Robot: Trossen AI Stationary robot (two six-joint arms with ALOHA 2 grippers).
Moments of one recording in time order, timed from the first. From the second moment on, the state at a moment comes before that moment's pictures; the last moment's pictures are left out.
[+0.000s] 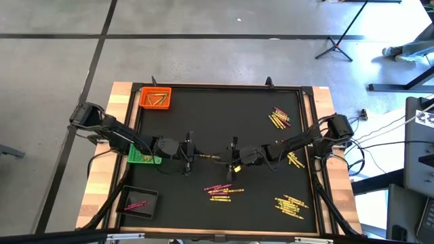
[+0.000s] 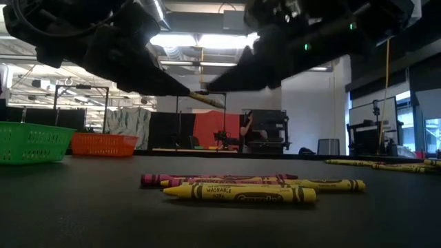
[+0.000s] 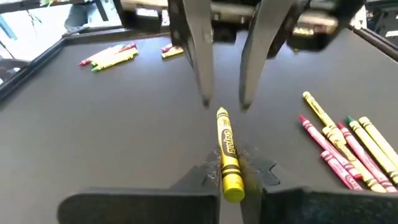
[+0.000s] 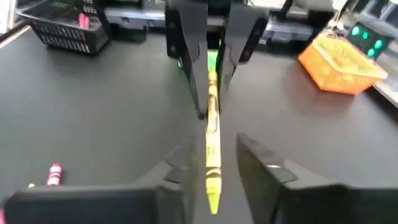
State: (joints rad) left arm -0.20 1.46 0.44 0.65 -0.23 0.00; right arm 0.24 1.78 0.84 0.57 0.30 -0.08
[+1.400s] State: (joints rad) left arm 0.54 1.12 0.44 -0.30 -0.82 -0.29; right arm 0.00 1.65 0.49 0.73 0.25 -0.17
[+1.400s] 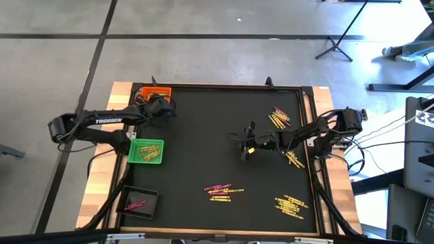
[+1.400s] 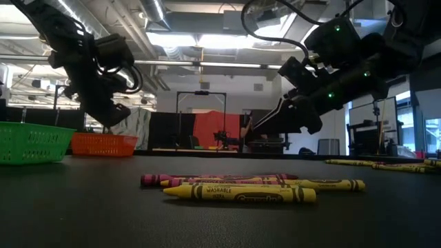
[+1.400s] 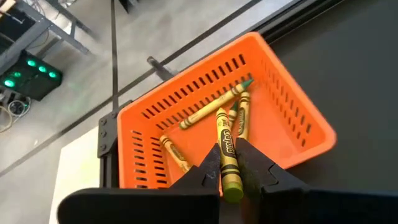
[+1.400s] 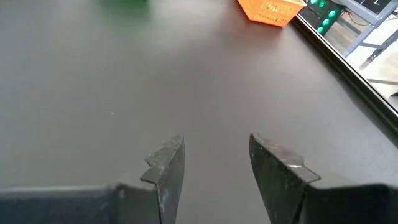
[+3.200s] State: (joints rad) left arm -0.21 1.44 0.44 0.48 0.02 -0.21; right arm 0.24 1.71 0.59 0.66 -0.03 -0.03
